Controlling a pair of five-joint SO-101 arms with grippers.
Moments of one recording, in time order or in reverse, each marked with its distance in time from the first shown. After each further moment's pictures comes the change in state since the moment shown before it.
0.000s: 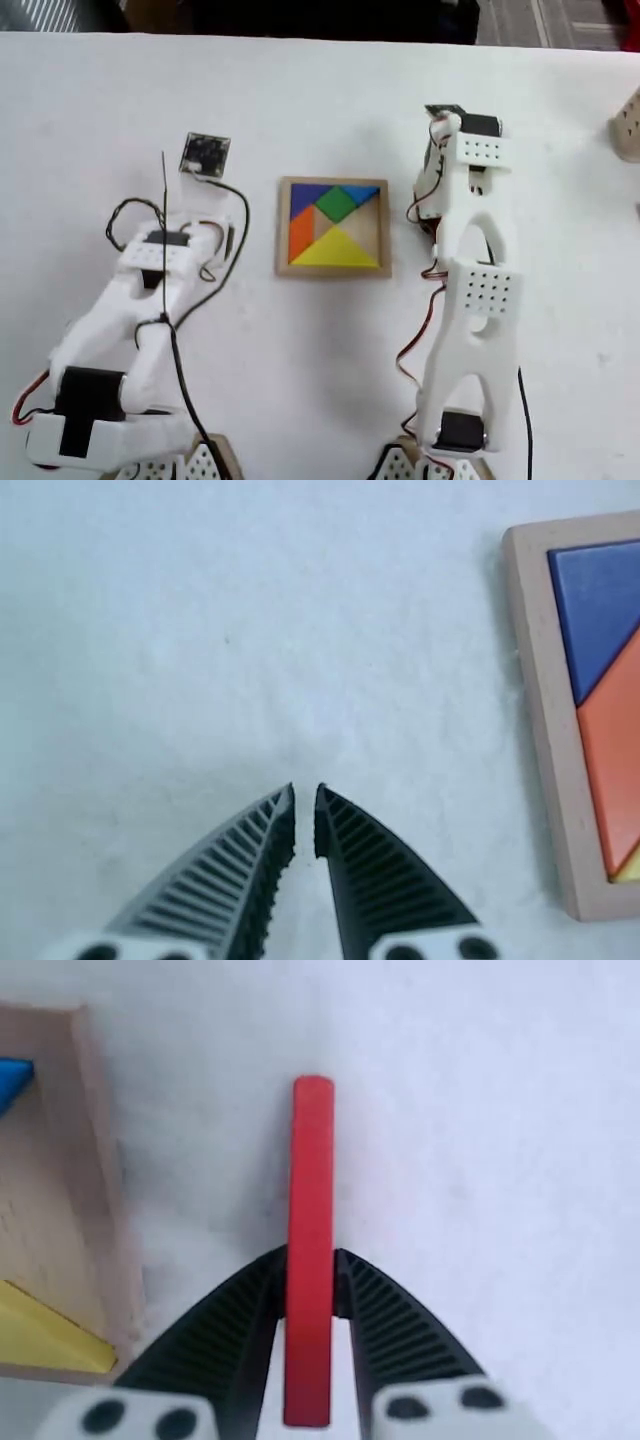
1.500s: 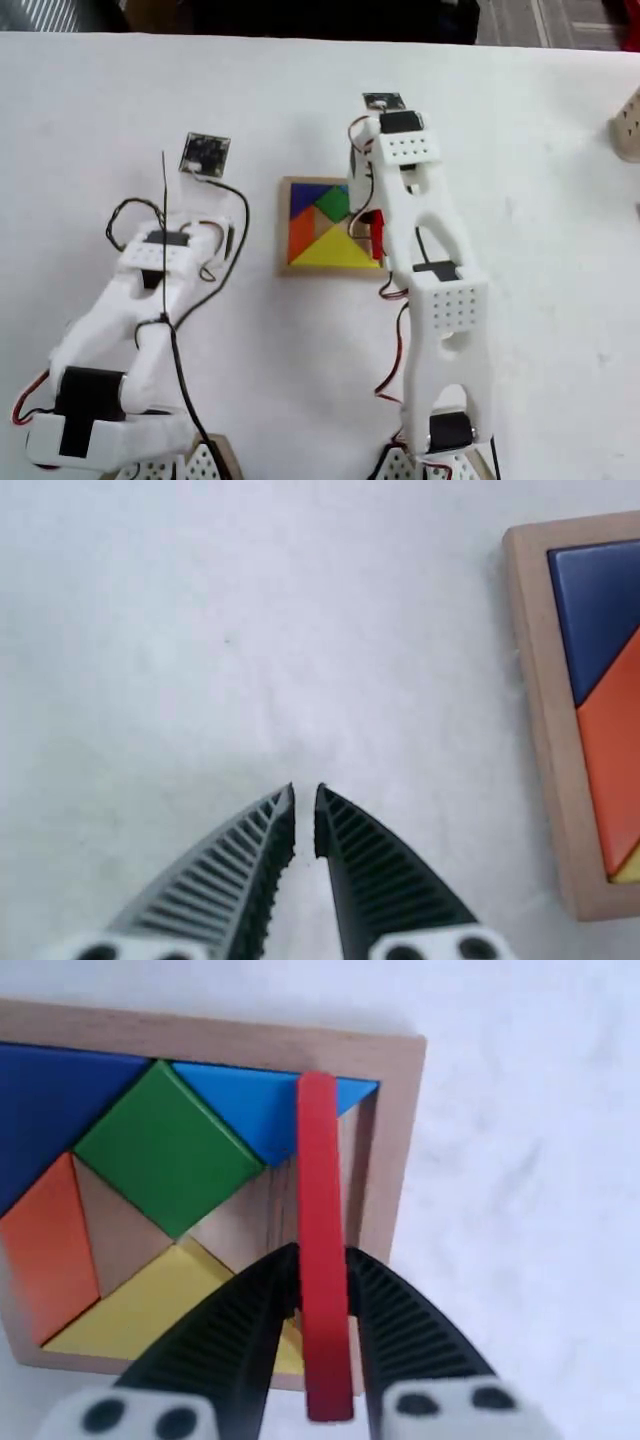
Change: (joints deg) left arm 0.0 0.0 0.0 0.0 0.0; right arm -15.1 -10.2 13.2 -7.3 -14.9
